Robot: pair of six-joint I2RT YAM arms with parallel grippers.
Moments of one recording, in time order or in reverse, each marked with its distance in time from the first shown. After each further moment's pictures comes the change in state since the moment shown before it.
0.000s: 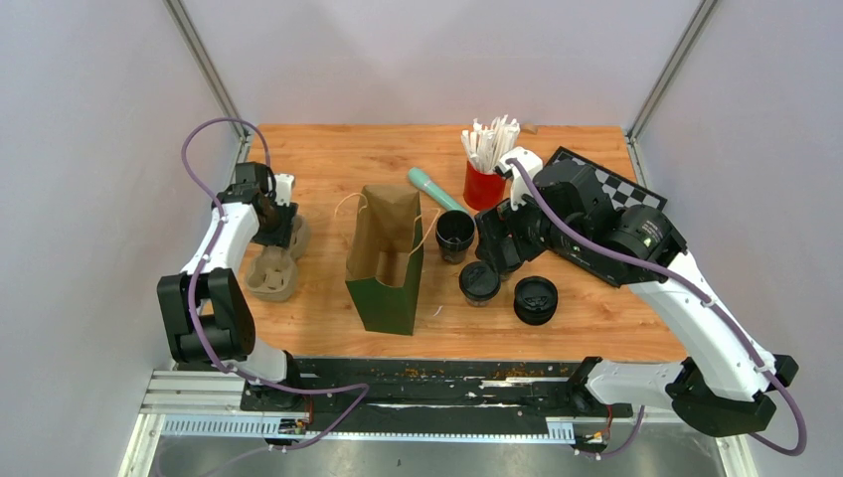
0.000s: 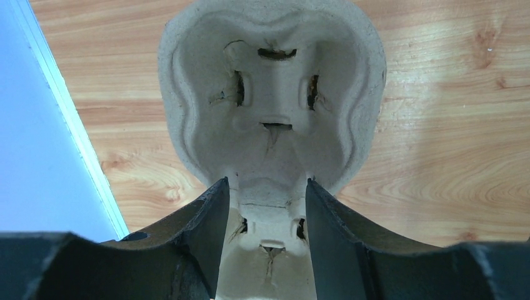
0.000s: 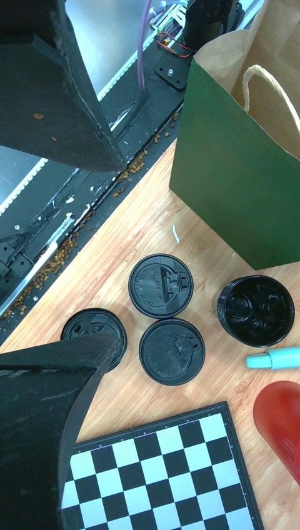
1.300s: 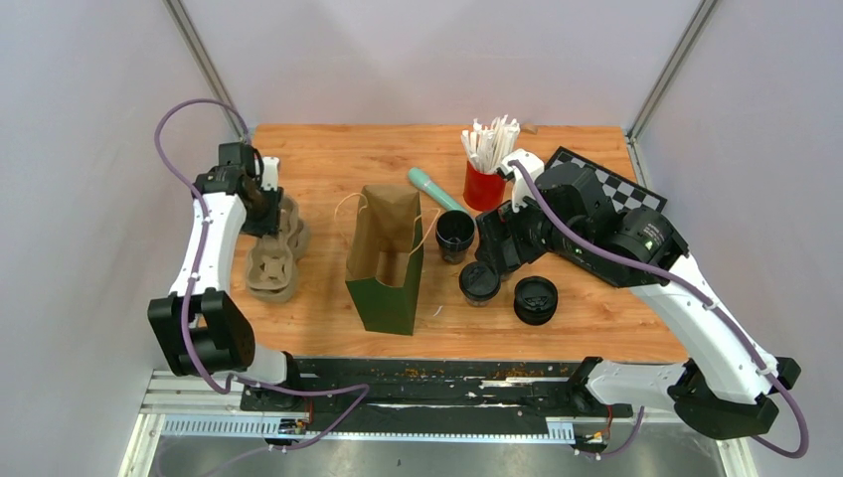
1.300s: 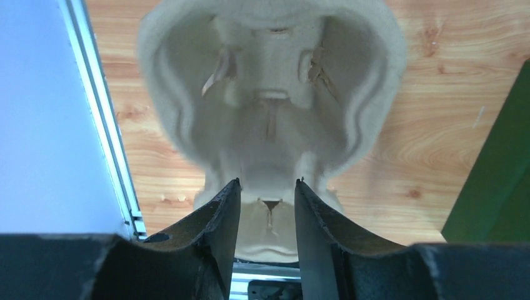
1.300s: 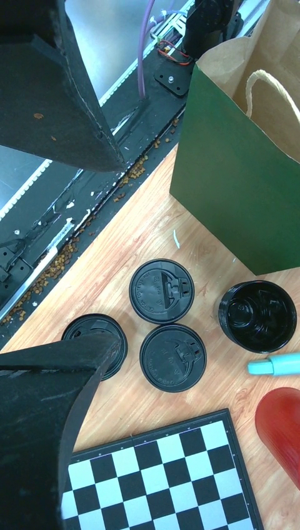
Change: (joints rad) left arm 0.004 -0.053 0.188 -0.253 0.001 -0.092; right arm 0.000 -0.011 -0.020 0.011 -0.011 0.011
